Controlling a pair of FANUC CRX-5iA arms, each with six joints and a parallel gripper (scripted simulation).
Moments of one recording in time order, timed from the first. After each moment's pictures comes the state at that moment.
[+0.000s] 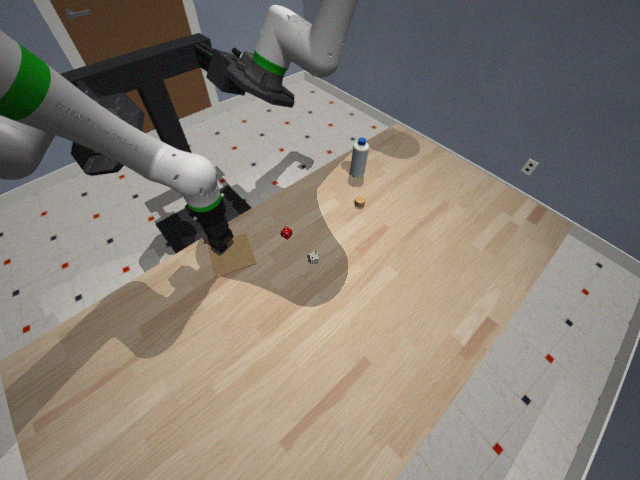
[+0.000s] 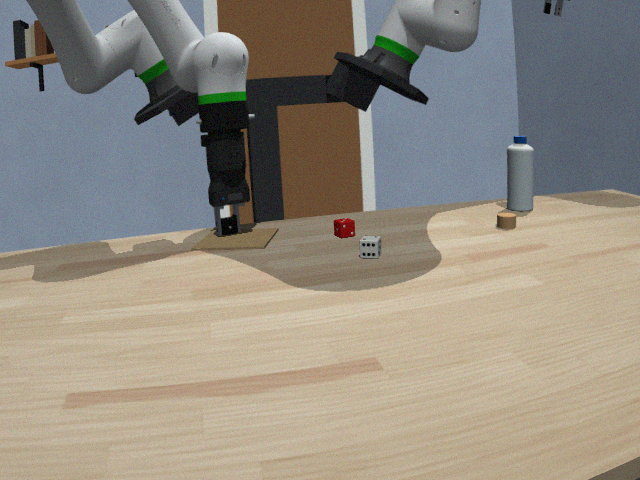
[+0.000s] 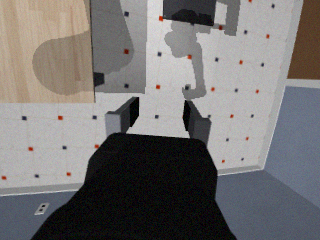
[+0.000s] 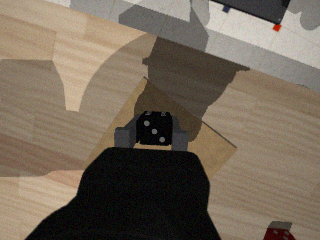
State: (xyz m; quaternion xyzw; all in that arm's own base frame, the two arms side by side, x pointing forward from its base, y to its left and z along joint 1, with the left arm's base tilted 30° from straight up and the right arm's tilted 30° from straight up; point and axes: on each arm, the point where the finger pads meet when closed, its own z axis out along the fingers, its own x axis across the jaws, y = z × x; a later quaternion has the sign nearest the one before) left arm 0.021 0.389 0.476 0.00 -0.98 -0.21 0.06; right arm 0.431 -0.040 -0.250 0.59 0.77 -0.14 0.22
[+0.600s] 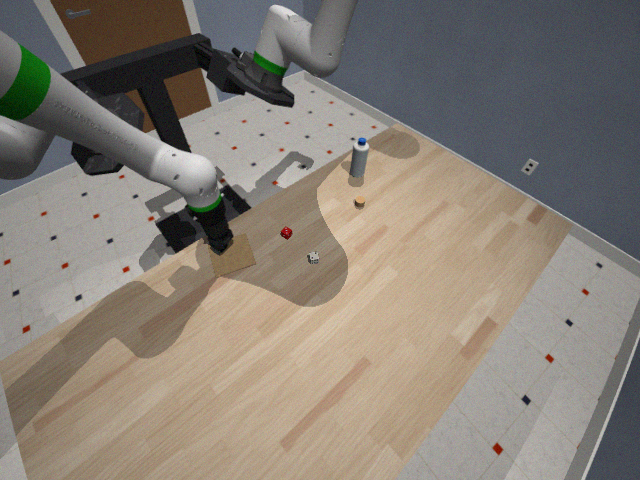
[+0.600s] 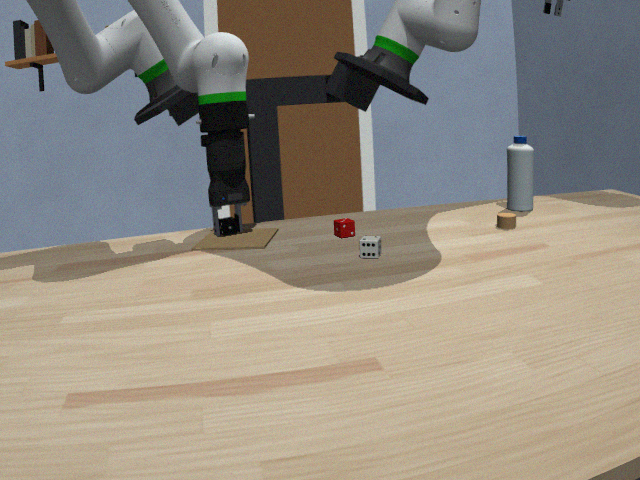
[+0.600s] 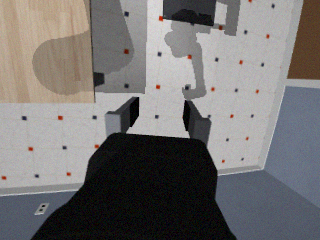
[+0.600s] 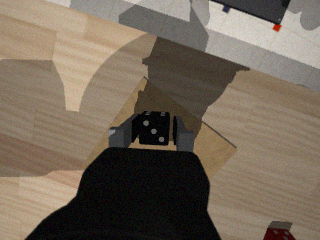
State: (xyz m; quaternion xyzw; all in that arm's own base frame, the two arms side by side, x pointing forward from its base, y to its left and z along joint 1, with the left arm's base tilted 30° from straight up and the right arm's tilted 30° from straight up) left arm 0.021 0.389 0.476 0.00 -0.98 -0.21 0.06; right arm 0.431 -0.040 -0.250 0.59 0.77 -0.14 0.22
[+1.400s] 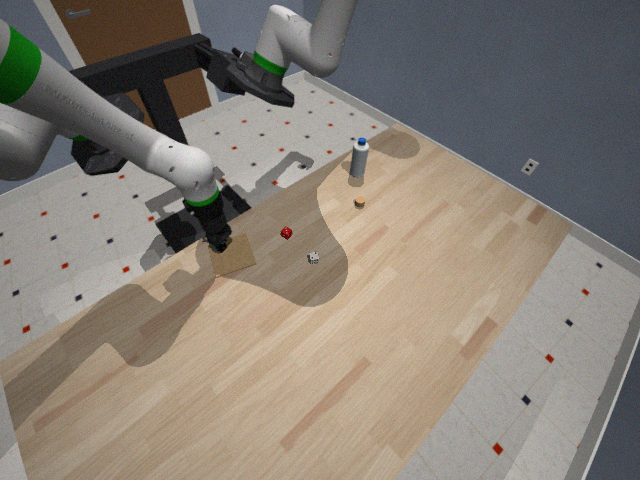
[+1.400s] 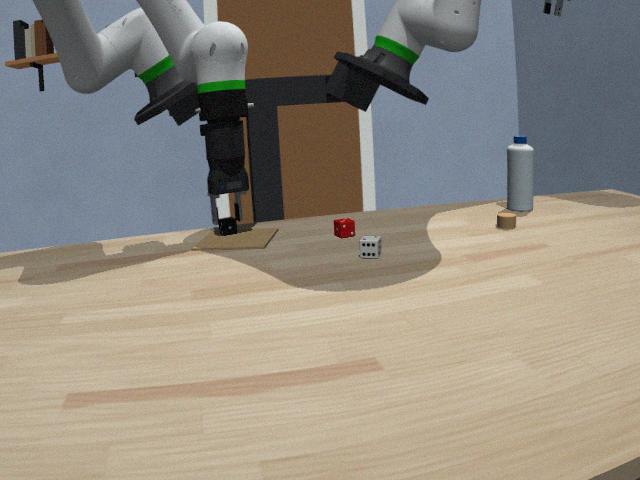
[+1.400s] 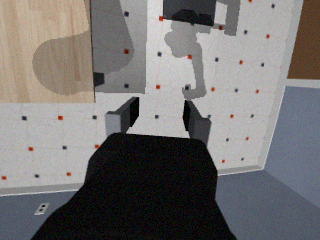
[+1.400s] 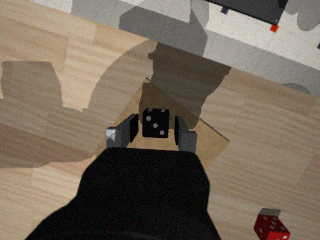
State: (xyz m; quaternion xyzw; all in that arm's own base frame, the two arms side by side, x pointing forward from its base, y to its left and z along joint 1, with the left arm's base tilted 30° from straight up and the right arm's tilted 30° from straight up) left arm 0.021 0.389 0.476 0.00 -0.98 -0.21 0.06; right arm 0.427 -0.030 -0.231 0.59 0.77 -0.14 0.22
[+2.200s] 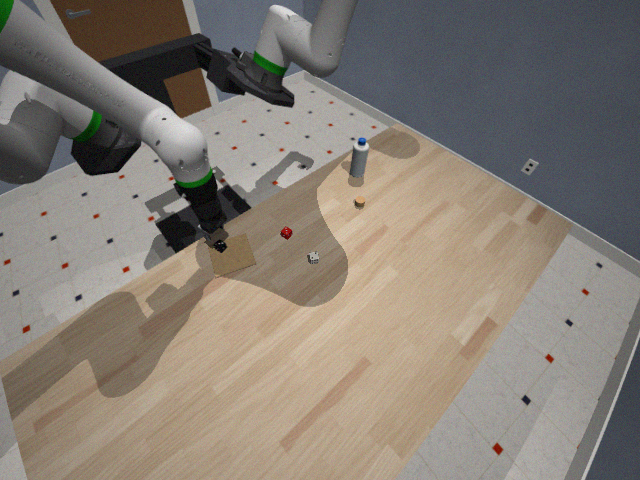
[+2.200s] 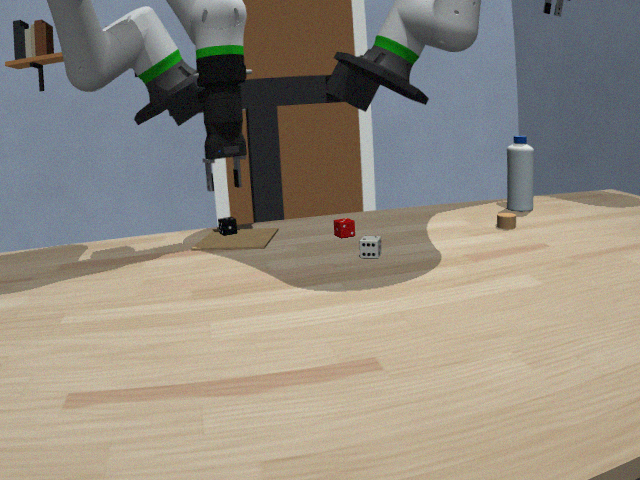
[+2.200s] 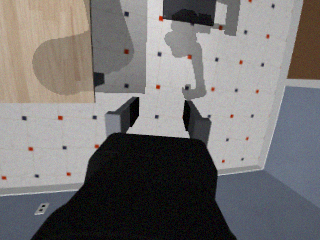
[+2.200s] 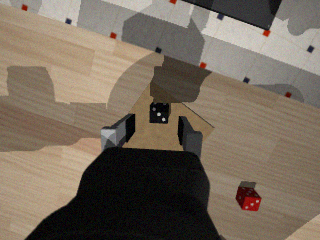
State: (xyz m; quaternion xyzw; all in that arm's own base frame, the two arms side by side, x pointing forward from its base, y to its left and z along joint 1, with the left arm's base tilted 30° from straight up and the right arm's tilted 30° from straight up) left arm 0.021 0.389 0.476 0.00 -0.98 -0.21 0.06; right arm 0.416 0.002 -0.172 0.59 0.77 -0.14 0.22
